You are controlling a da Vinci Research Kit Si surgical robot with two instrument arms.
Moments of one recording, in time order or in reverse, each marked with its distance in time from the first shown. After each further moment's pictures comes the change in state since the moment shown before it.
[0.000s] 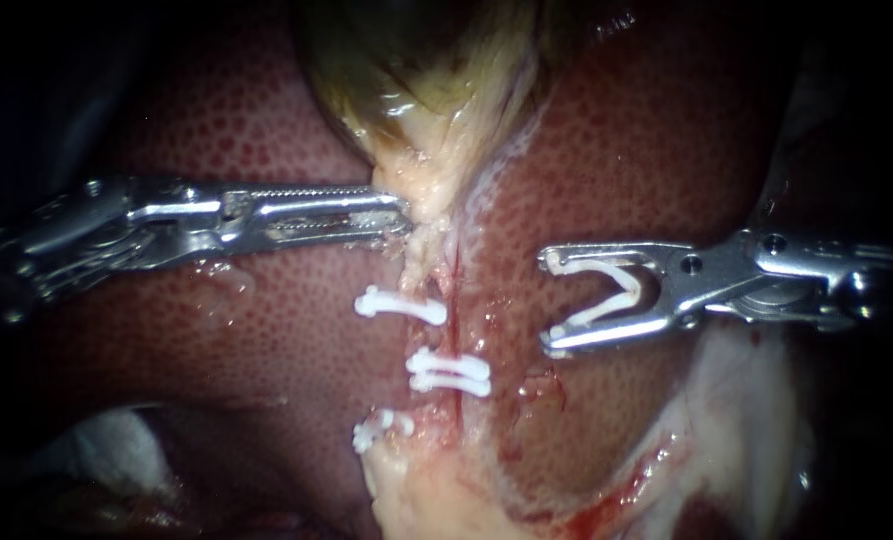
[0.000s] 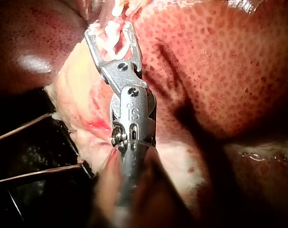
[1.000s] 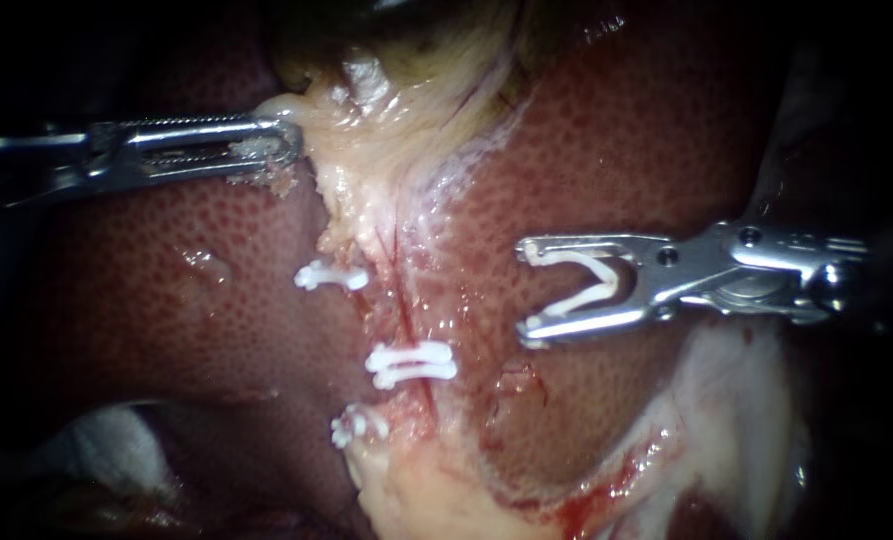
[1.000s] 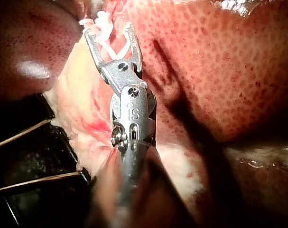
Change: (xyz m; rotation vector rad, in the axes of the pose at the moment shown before) right arm -0.001 0.002 0.004 -0.013 0.002 -0.005; left arm 0.007 0.000 -0.011 0.030 0.056 -0.024
